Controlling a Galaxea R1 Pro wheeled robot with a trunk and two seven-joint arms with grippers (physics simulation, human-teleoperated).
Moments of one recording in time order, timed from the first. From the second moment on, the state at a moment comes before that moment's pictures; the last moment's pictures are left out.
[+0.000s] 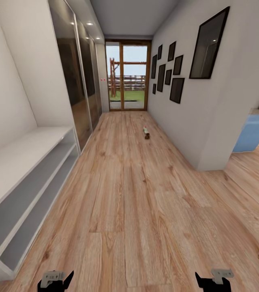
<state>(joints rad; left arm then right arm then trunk) -0.31 0.17 0.20 -0.25 0.08 -0.46 -0.46 -0.44 -0.20 0.13 -0.05 -0.23 -0.44 0.13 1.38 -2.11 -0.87</state>
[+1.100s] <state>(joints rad) -0.31 0.17 0.20 -0.25 0.08 -0.46 -0.46 -0.44 -0.20 0.13 -0.05 -0.23 -0.44 0.13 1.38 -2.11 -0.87</state>
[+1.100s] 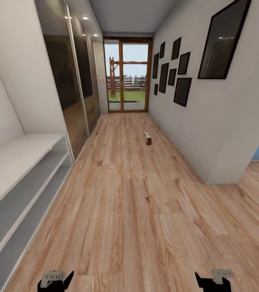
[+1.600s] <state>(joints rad) -0.31 0.17 0.20 -0.25 0.08 -0.46 -0.46 -0.44 -0.20 0.13 -0.05 -0.23 -0.44 0.13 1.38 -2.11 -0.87</state>
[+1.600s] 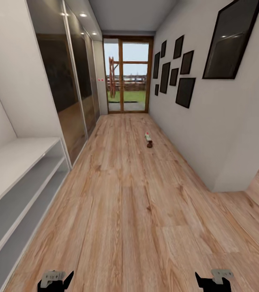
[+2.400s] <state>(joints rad) -0.31 0.17 0.20 -0.25 0.08 -0.46 -0.46 -0.44 -0.20 0.13 -0.05 -0.23 -0.44 0.13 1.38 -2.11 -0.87</state>
